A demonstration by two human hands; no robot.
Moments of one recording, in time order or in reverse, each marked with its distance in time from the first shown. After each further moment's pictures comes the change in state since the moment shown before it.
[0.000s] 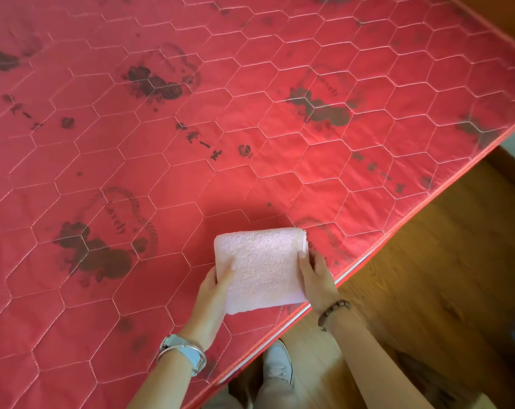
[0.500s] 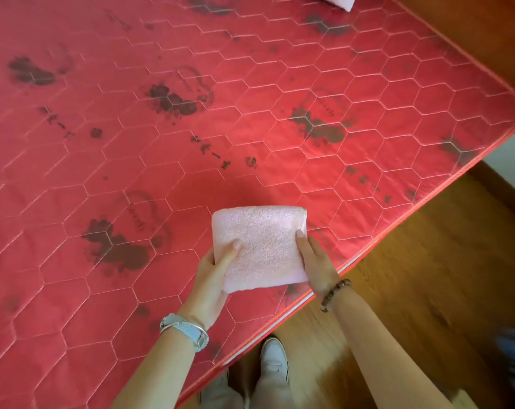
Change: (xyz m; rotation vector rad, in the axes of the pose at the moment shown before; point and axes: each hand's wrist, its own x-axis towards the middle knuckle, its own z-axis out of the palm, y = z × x) left_hand -0.045 0.064 0.017 -0.162 -0.042 0.108; right_hand -0.028 -0.056 -0.014 0.114 -0.105 -0.035
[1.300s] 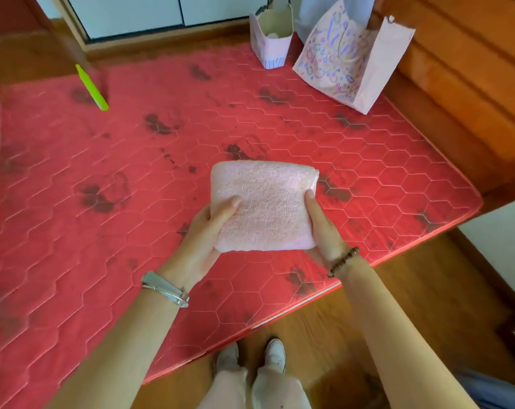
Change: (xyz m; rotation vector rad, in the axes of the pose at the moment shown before) left_hand -0.237 0.235 -0.002 0.023 -0.097 0.304; right_hand -0.230 -0.242 0.053 0.080 -0.366 -0.246
